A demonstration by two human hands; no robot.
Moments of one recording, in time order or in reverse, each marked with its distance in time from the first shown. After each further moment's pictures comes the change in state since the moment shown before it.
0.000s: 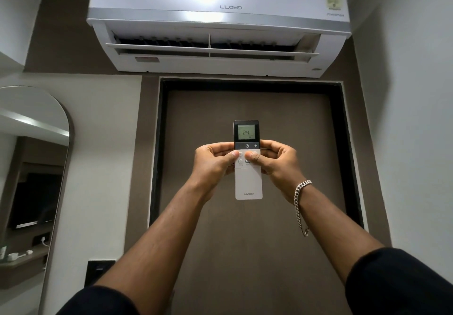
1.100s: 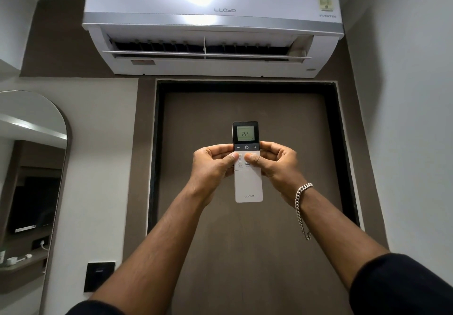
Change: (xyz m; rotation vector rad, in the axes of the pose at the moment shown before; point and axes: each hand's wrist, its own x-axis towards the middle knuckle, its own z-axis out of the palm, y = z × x) left_hand -0.008 0.001 0.005 0.031 -0.032 0.045; right_hand -0.009 -0.003 -0.010 0.004 -0.006 -0.002
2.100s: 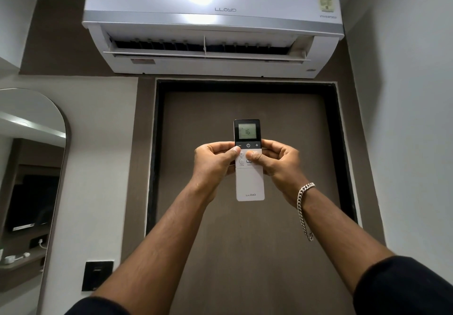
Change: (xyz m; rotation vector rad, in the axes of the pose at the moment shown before) left_hand -0.002 0.009 0.012 -0.030 0.062 -0.009; right_hand -0.007 -0.010 0.000 -0.009 0.010 -0.031
